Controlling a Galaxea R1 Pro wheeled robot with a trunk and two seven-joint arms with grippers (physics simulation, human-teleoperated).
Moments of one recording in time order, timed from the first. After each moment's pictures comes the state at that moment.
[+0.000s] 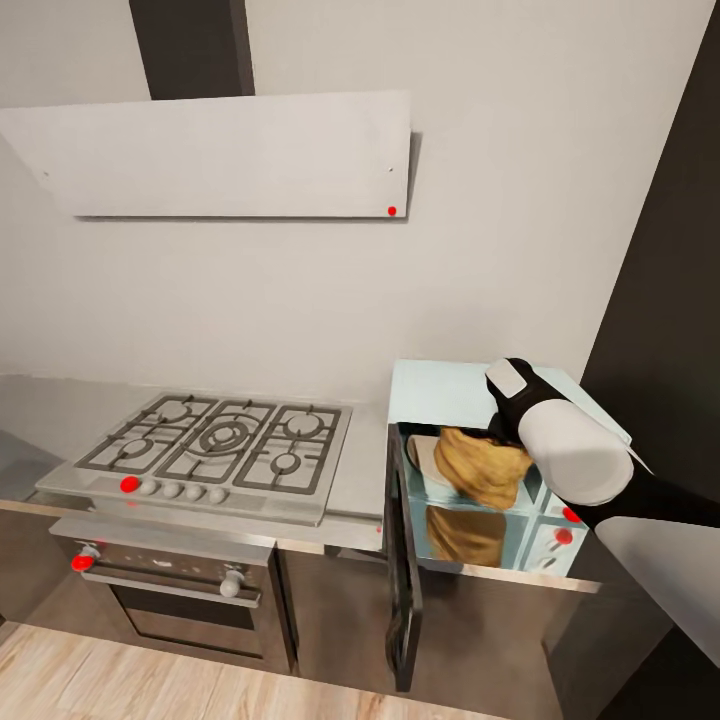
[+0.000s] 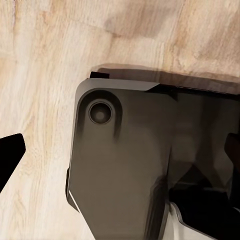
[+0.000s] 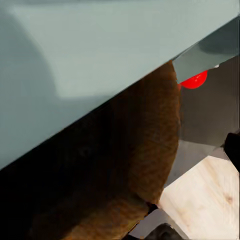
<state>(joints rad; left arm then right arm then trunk) -0.07 -0.01 0.11 -0.12 0.03 -0.10 -0.05 -1.41 0.05 -0.75 -0.21 0.00 0.79 -1.01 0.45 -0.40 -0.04</state>
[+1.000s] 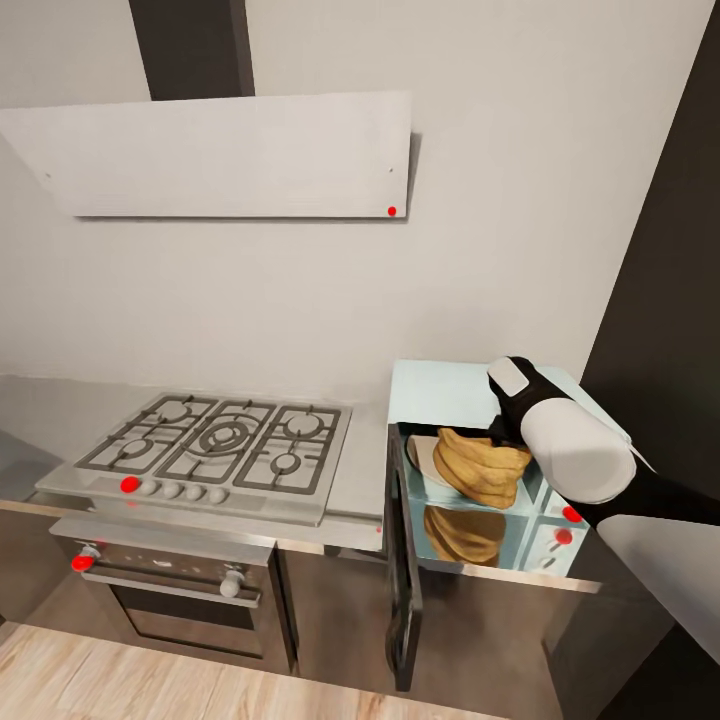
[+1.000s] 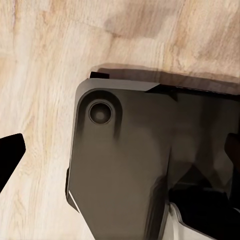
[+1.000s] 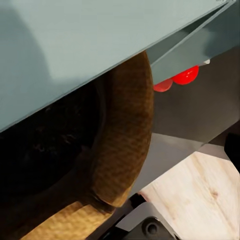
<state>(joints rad) -0.07 -0.01 0.12 -0.12 0.03 -0.10 -0.05 -1.42 0.04 -0.75 -0.21 0.00 0.86 -1.02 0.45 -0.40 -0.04</state>
